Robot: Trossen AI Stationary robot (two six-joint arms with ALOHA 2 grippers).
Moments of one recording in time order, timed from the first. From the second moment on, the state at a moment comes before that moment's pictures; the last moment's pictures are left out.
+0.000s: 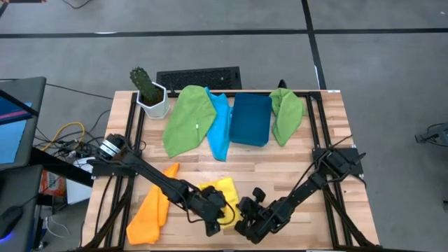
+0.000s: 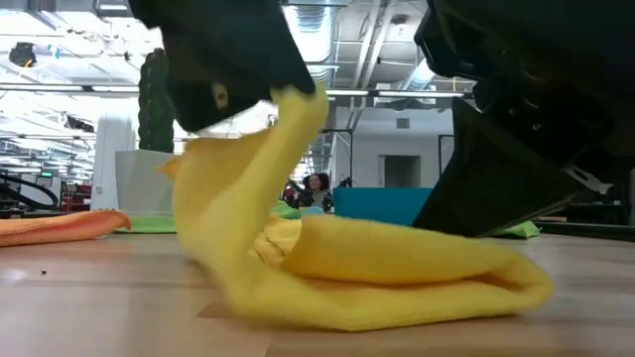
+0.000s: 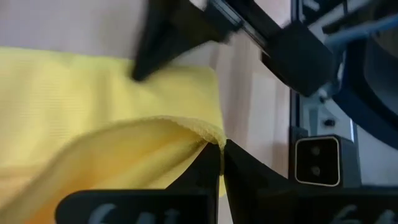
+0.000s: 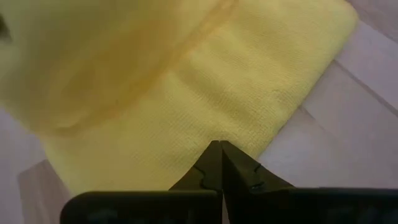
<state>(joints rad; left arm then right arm) -0.53 1.91 1.26 -0.15 -0.12 -0.78 0.71 2.12 1.27 -0.31 0.68 1.08</state>
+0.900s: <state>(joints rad) -0.48 2.08 1.55 -0.28 -0.04 -0.62 0.81 2.09 1.27 -0.32 0.71 1.09</state>
